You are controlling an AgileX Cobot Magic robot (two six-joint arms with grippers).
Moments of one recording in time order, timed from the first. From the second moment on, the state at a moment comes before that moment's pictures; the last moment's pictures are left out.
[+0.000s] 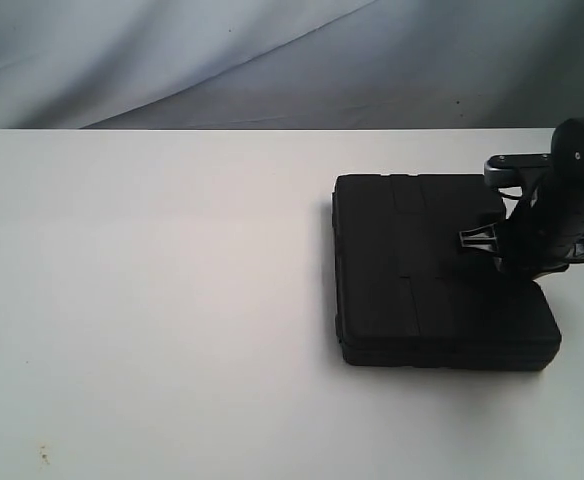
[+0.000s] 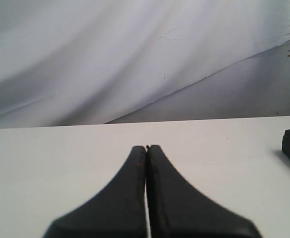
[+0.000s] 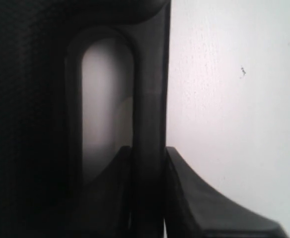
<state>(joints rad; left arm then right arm) -0.12 0.00 0.00 -0.12 0.13 0.11 0.24 1.99 -1.17 -0.15 0.61 0.23</state>
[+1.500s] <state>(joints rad) -0.12 0.00 0.00 -0.12 0.13 0.11 0.23 1.81 -1.16 -0.12 0.73 0.21</state>
